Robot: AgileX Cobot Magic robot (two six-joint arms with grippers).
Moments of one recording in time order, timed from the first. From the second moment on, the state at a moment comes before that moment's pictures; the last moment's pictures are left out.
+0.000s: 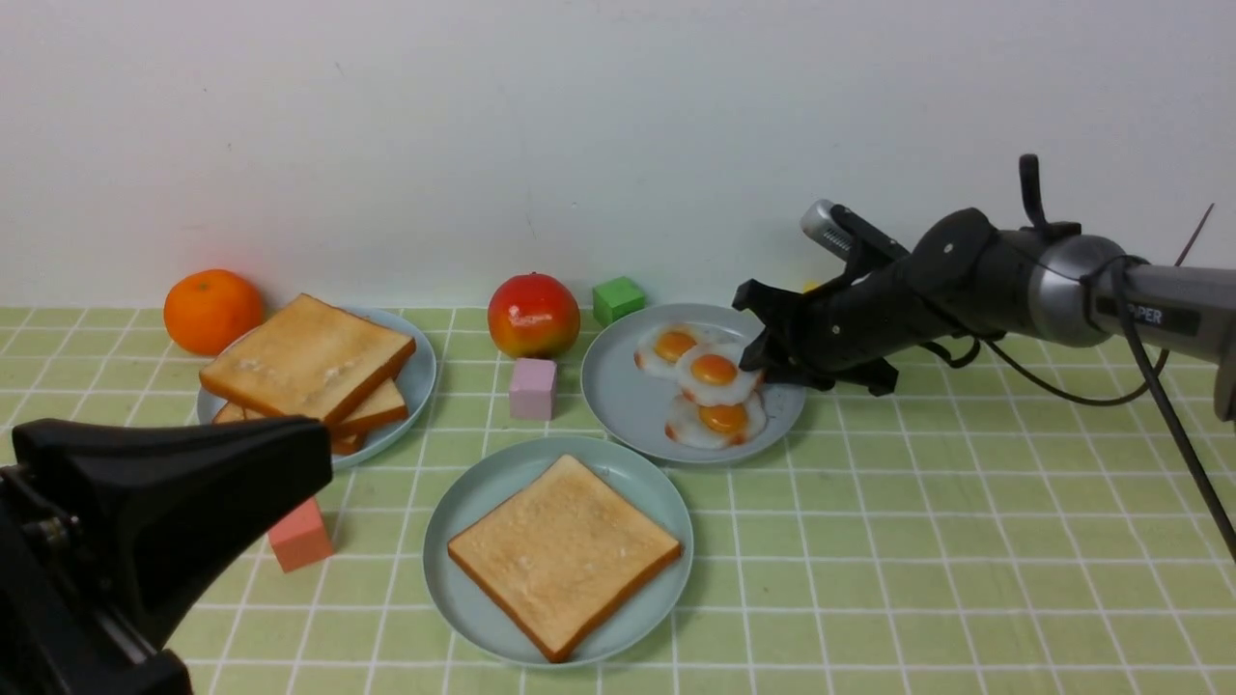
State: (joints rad) right arm 0.22 2.30 -1.71 0.74 0.45 -0.06; left arm -0.78 0.60 -0.63 0.16 0.29 -0.35
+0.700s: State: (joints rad) right arm 0.22 2.12 -1.71 0.76 0.55 -0.20; left arm -0.78 0.60 -0.63 0.22 0.34 -0.35
